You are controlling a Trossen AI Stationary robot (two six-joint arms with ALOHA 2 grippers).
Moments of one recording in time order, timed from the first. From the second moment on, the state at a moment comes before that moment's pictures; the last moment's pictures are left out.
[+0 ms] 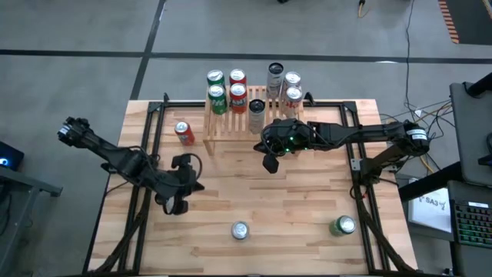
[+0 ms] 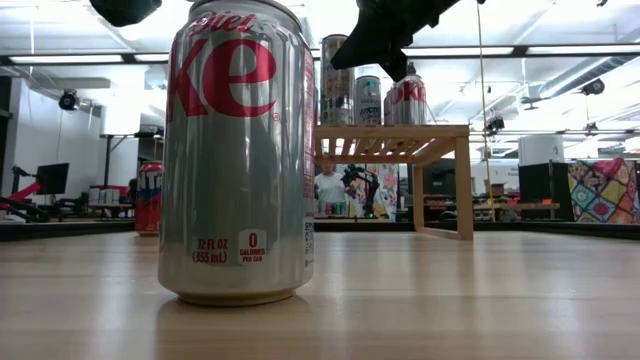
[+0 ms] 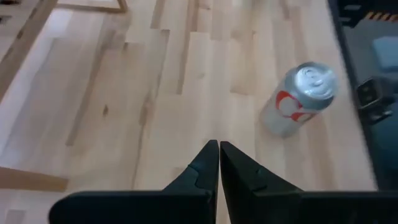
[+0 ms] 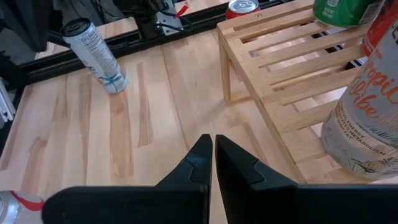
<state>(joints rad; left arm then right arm) -0.50 1.09 1.04 -0.78 -0.36 -0.47 -0.08 1.47 1.21 -0.28 0.02 0.23</state>
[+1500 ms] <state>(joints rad) -0.63 1.17 1.20 -1.37 -0.03 -1.35 -0.07 1.47 1.21 -0.26 0.02 0.23</state>
